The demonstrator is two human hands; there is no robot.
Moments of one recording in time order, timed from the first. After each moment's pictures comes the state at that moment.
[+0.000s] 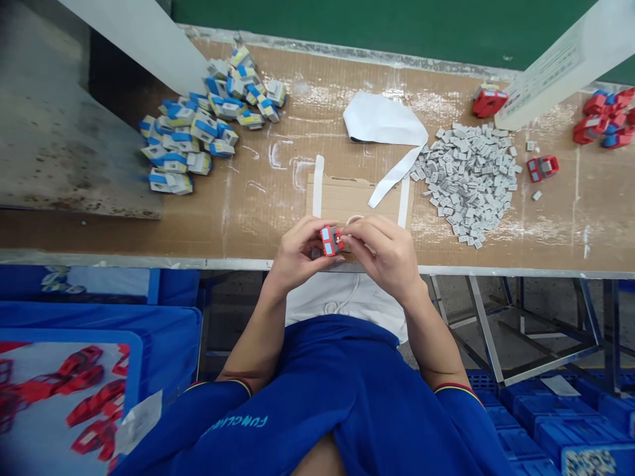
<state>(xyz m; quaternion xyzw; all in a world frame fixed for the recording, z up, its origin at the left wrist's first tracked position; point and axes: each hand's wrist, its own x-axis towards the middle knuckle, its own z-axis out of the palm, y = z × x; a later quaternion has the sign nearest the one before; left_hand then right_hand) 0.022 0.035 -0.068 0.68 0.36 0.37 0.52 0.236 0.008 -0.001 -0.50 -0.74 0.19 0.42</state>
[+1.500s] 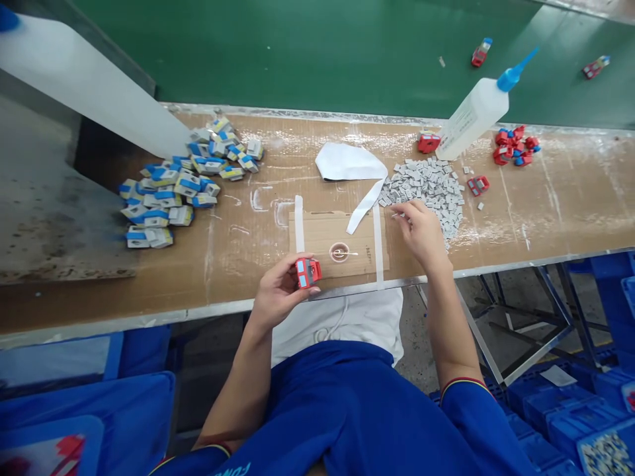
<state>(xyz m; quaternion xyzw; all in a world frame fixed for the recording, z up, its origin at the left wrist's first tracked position) 0.009 0.034 -0.078 0.60 0.35 0.39 0.61 0.349 0.036 -0.023 -0.69 -0.66 0.08 0.27</state>
